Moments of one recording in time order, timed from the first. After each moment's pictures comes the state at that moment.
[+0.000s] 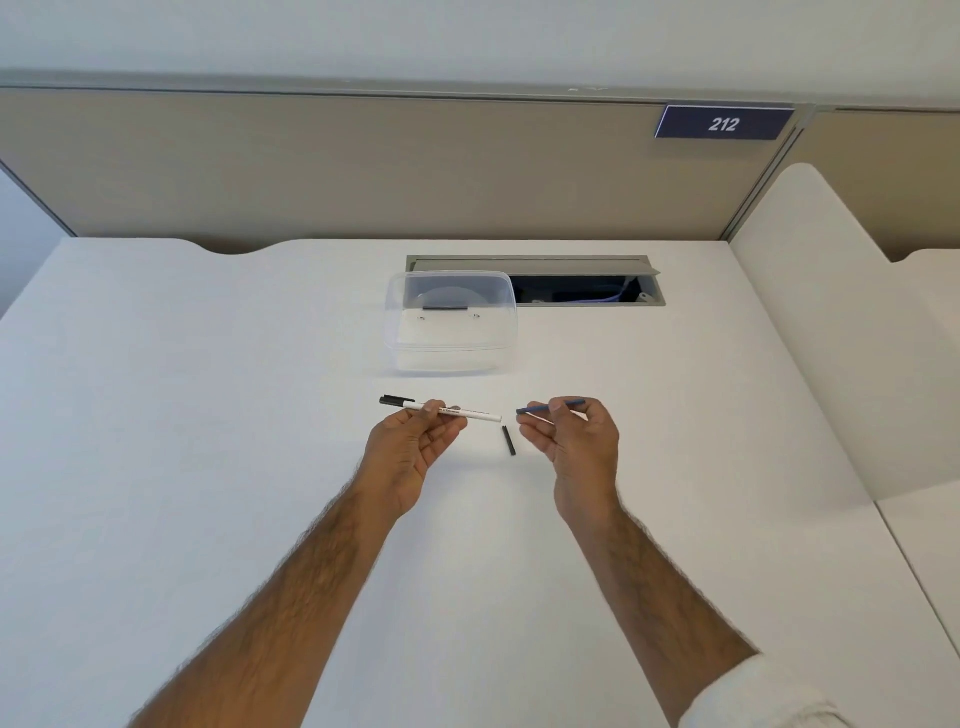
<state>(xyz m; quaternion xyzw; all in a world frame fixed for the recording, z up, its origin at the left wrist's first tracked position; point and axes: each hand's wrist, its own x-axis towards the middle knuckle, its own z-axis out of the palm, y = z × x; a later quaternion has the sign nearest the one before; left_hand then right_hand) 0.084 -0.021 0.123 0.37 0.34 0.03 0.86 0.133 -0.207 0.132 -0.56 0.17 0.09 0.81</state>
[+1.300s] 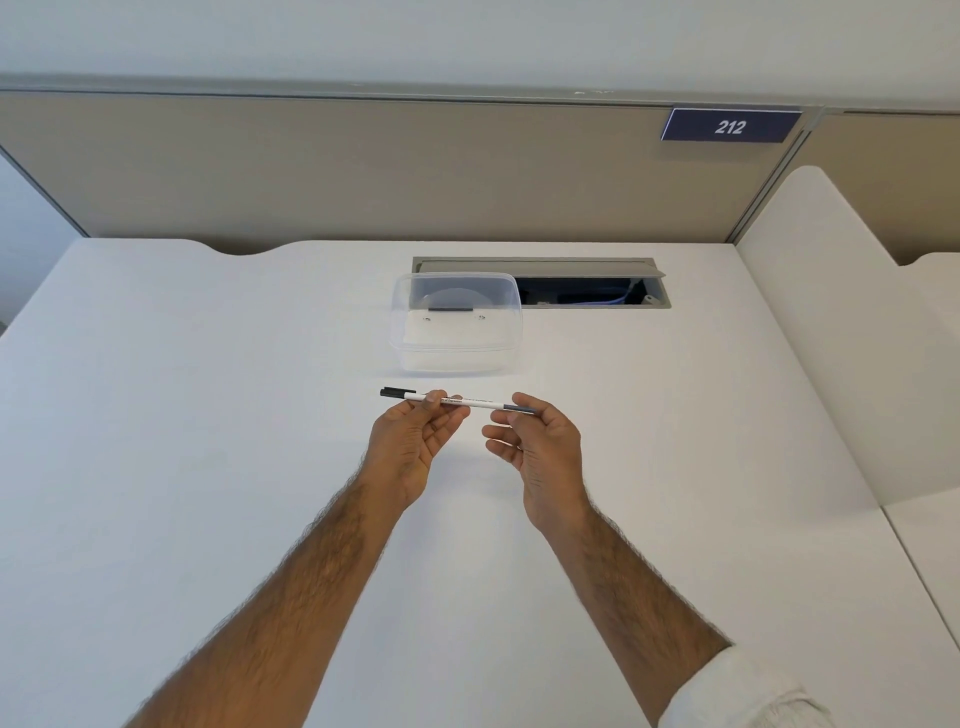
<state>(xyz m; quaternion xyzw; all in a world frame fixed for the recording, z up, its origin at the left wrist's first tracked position) 0.089 -0.021 0.132 0.37 0.34 0.05 0.86 0.117 -0.176 0.139 -0.54 0.16 0.18 0.81</state>
